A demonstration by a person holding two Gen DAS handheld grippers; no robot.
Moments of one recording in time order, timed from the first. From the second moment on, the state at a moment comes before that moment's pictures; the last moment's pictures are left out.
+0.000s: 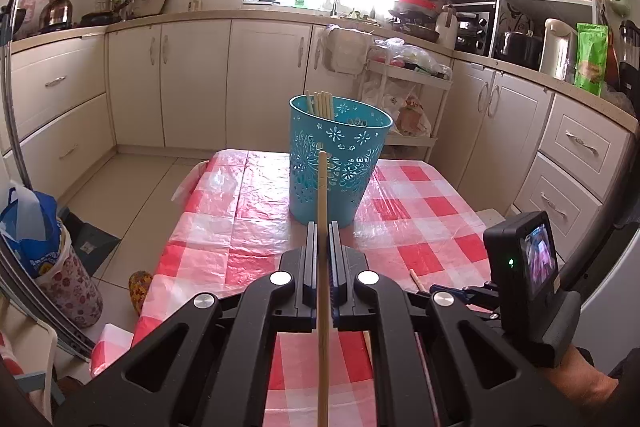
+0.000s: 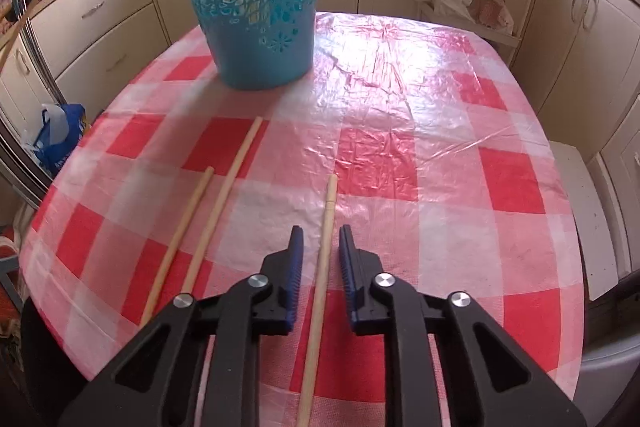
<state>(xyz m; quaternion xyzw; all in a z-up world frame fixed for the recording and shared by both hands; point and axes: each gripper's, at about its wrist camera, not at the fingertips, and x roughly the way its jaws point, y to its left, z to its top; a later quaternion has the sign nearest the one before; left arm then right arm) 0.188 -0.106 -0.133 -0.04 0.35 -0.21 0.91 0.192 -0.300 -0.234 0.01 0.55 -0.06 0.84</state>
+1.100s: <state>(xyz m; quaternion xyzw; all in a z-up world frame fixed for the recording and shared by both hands) 0.289 -0.118 -0.082 -0.11 0.22 -0.20 0.95 0.177 -0.349 -0.145 0.19 0.30 -0.06 0.93</state>
